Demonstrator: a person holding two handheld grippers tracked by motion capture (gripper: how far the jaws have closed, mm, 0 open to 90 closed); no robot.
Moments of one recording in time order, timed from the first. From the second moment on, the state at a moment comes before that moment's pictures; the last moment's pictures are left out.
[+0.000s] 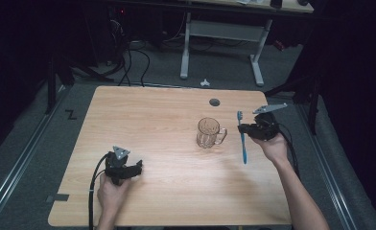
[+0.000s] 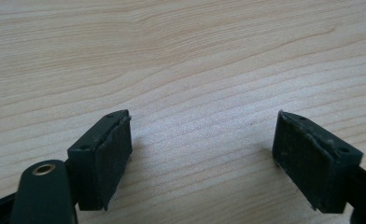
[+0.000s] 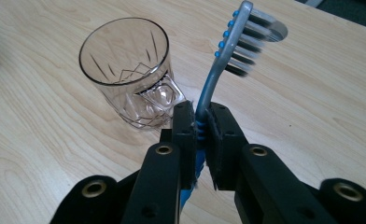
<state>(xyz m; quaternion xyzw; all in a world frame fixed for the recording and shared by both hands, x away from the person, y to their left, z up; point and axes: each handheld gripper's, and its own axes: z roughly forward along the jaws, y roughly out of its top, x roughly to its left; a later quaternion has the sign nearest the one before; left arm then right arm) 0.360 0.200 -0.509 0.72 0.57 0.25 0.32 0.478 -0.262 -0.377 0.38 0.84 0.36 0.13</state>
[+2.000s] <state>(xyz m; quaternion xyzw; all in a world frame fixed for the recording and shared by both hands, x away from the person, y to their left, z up) 0.360 0.200 -0.509 0.72 0.56 0.25 0.32 0.466 -0.235 -0.352 0.33 0.78 0.49 0.22</state>
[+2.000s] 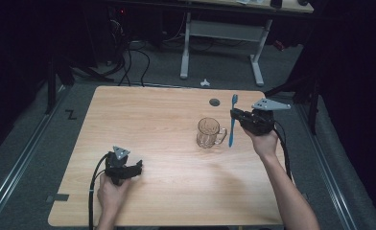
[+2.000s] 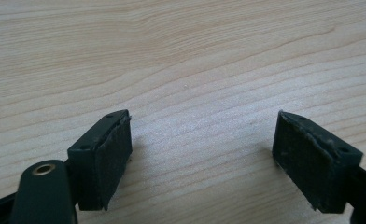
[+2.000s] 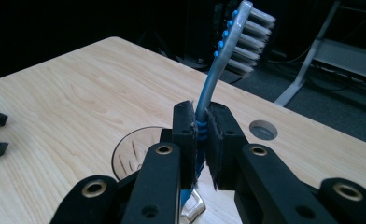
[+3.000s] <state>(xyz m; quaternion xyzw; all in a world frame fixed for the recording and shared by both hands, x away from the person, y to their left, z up) 0.360 0.200 -0.509 0.72 0.57 0.25 0.32 0.510 -0.224 -0.352 0.37 0.75 0.49 0.24</state>
